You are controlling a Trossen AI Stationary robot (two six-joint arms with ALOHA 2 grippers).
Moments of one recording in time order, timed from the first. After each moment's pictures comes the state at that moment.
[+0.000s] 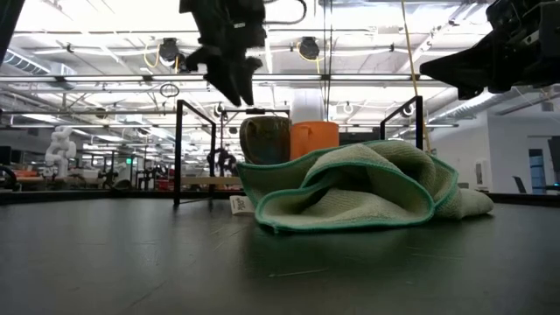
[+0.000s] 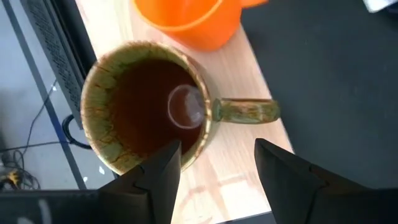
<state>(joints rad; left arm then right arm) 0.41 1.73 1.63 -1.02 0.05 0.89 0.45 0.79 0.02 0.81 0.62 -0.09</state>
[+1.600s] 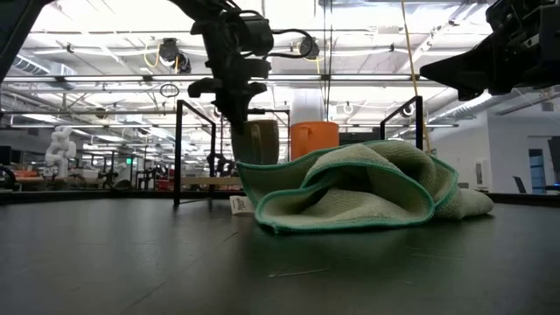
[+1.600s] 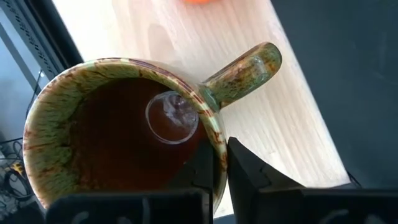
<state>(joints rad) 0.43 1.84 1.63 -1.03 -0.01 0.99 0.45 0.79 0.02 0.80 0.62 -0.09</state>
